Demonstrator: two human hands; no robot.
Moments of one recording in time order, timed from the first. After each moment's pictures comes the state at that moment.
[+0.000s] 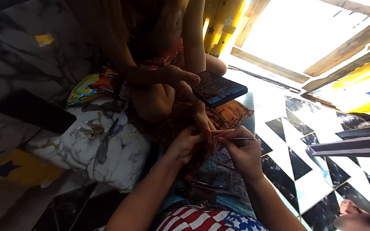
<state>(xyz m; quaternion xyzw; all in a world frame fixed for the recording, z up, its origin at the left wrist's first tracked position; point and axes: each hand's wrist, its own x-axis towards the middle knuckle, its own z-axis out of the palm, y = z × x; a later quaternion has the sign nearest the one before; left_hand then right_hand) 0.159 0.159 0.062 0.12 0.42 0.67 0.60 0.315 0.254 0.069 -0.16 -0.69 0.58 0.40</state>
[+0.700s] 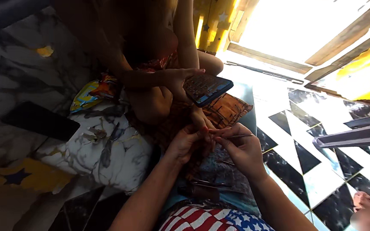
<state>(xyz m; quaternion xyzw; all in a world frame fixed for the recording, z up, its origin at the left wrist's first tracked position) 0.162 0.161 0.060 0.12 0.42 0.68 0.59 0.319 0.253 0.075 -0.17 -0.73 0.53 0.39</state>
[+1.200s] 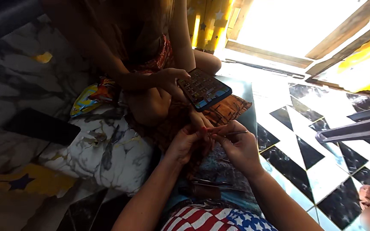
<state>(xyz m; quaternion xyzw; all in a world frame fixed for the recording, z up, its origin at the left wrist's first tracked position) 0.167 0.162 0.062 0.11 0.44 0.68 0.58 0.317 0.253 0.073 -0.19 -0.76 0.48 0.39</state>
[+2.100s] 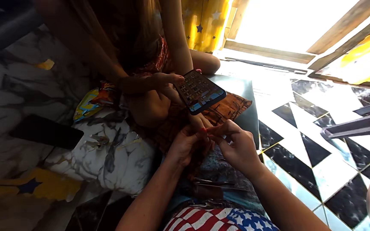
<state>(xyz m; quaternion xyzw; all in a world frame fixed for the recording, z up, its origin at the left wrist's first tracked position) 0.171 0.162 0.065 0.11 0.47 0.68 0.55 0.315 0.257 0.077 -0.16 -0.84 0.37 0.36</state>
